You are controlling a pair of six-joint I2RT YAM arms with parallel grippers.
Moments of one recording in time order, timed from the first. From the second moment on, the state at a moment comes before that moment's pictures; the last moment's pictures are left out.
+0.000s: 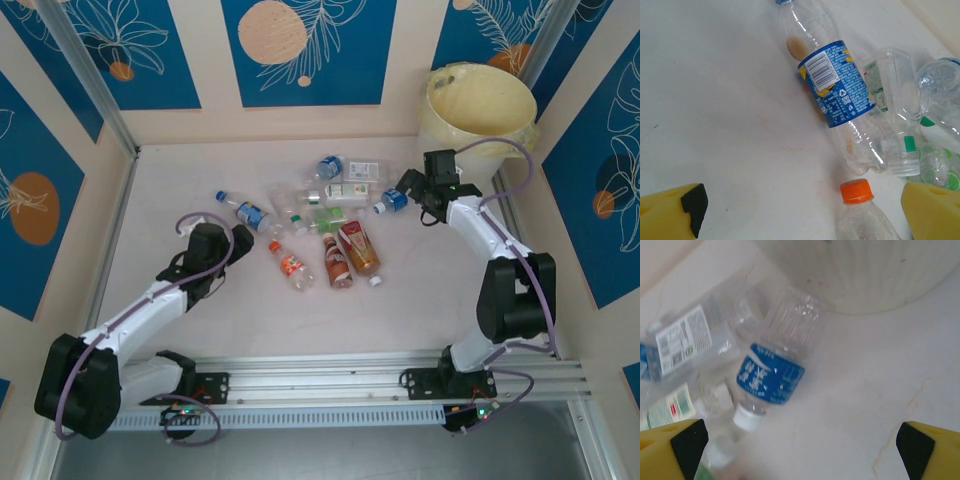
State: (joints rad) left arm -0.37 1.12 0.57 -0.14 -0.19 -0.88; right arm 0.13 1.60 1.21 -0.47 0.15 0.72
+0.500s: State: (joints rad) left arm -0.36 1.01 0.49 -0.13 -0.22 -0.90; right arm 0.23 1.93 1.35 -0.36 0.24 0.97
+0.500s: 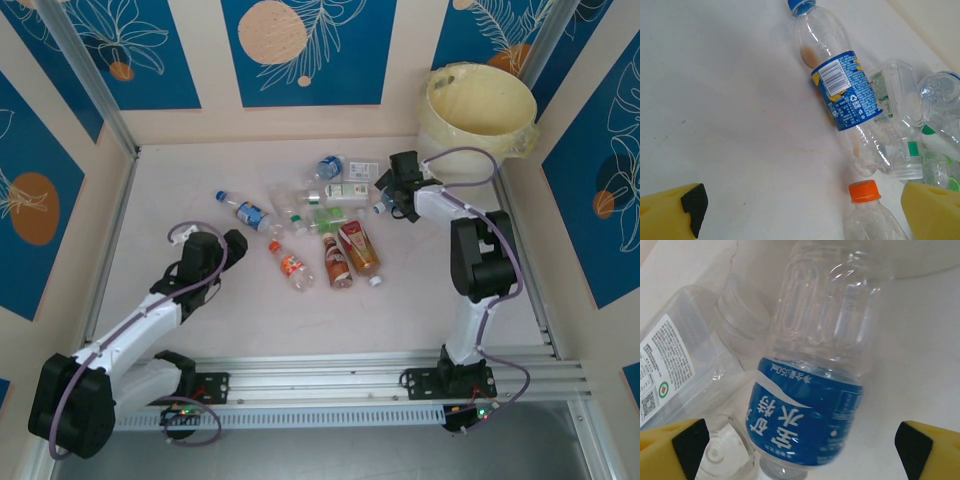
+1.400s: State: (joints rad) left arm -0.35 1.02 0.49 -0.13 -0.24 -0.93; right arm 0.12 2.05 1.45 -0.46 0.16 0.75
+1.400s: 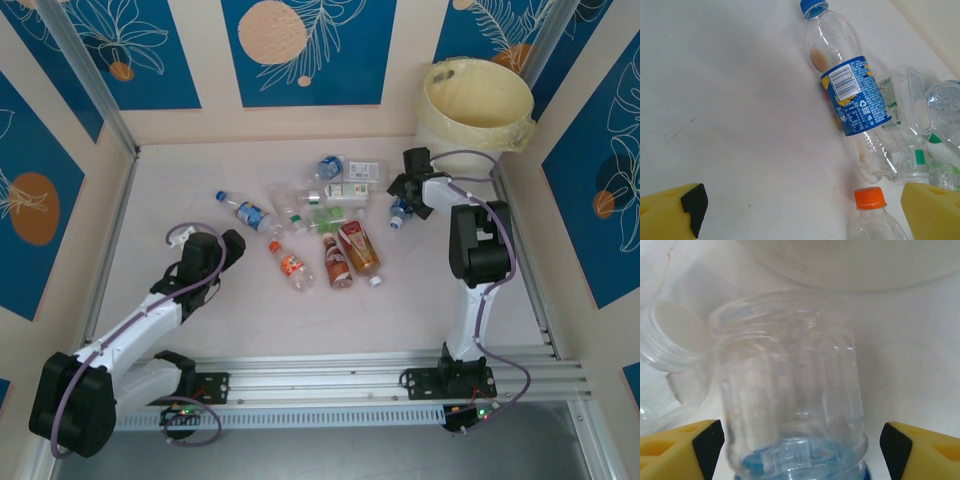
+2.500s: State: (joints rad) left arm -0.35 1.06 0.49 -0.12 -0.24 -0.94; right arm 0.18 1.69 0.98 0.01 0.00 0.48
